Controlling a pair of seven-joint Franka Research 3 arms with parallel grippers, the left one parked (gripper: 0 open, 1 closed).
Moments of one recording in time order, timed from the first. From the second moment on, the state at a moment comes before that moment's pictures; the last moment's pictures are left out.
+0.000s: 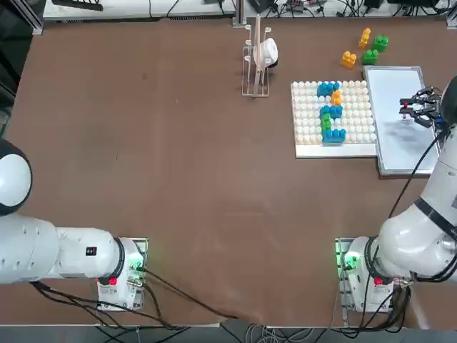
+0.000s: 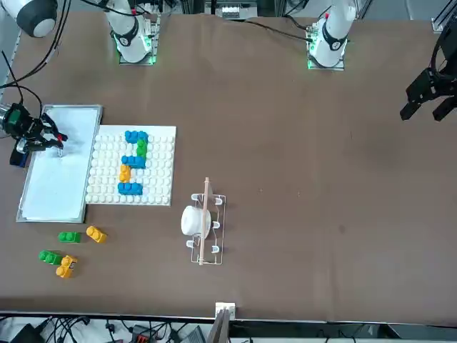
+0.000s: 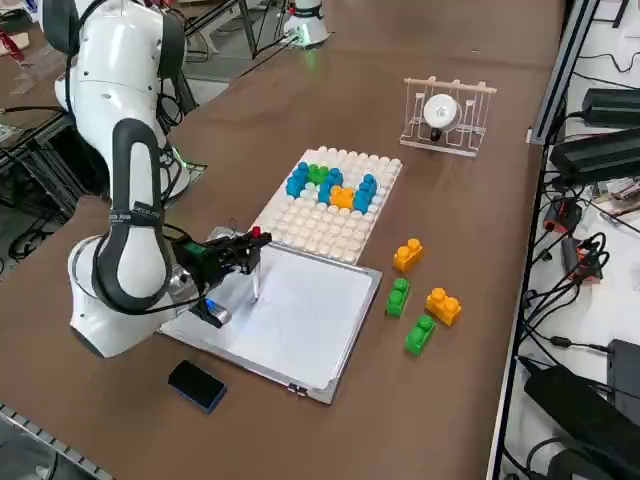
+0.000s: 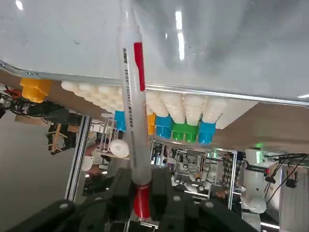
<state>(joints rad) -0.22 0.85 -0.77 -1.75 1.26 1.09 0.22</state>
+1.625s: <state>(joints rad) -0.14 0.84 -0.78 -1.80 1.34 1.09 0.22</state>
